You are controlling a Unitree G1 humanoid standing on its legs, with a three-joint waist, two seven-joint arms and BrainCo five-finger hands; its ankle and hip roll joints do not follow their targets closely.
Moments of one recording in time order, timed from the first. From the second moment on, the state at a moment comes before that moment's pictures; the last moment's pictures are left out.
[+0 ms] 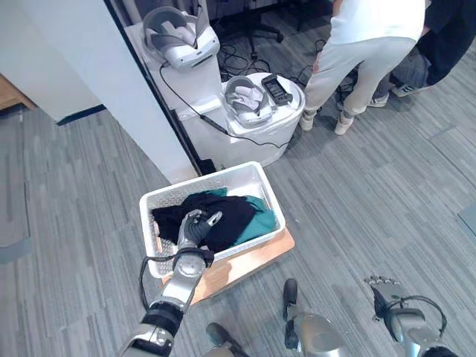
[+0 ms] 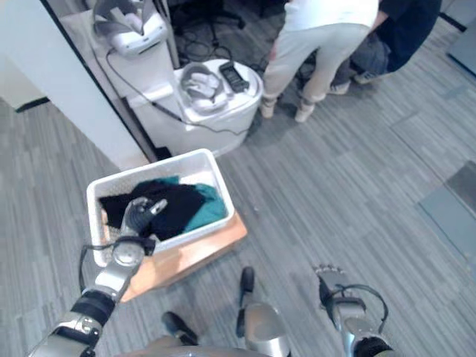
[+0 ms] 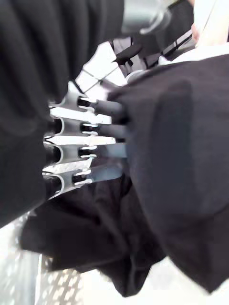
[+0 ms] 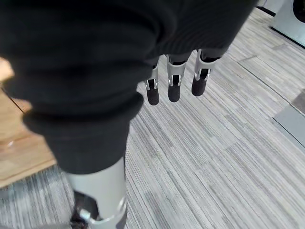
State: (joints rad) left arm -0.24 0.31 -0.20 0.54 0.01 0.01 0.29; right arm -0.06 -0.52 0.49 0.79 -0.92 0.13 -0.24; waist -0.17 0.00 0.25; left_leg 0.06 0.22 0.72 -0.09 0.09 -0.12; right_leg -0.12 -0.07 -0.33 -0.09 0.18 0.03
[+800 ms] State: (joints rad) left arm 0.24 0.28 0.18 1.18 -0.29 -0.02 0.29; right arm -0.03 -0.29 0.36 1.02 -0.63 0.11 -0.23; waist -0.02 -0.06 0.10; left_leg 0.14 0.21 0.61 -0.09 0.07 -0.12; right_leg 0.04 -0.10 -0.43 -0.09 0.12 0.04
